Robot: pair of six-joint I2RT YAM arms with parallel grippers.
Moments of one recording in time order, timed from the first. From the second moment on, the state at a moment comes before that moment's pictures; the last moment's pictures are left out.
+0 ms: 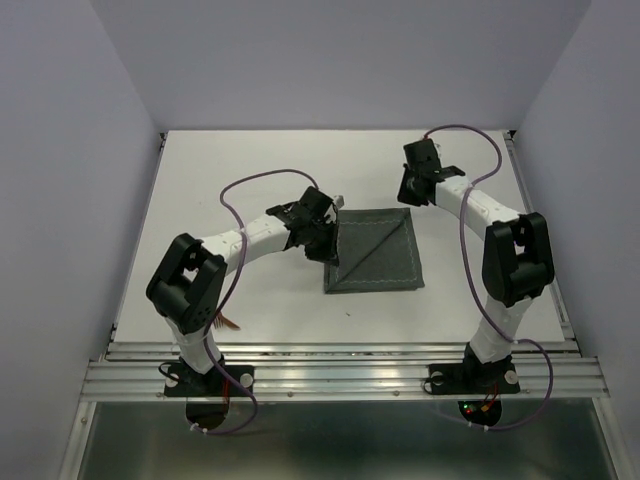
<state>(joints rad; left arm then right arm) -0.69 1.73 1.14 -0.44 0.27 -0.51 0.30 1.87 1.43 -0.47 0.22 0.50</state>
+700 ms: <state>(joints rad) -0.56 2.06 1.60 -0.51 0.15 -0.48 0.28 1.78 1.34 -0.49 0.24 0.50</state>
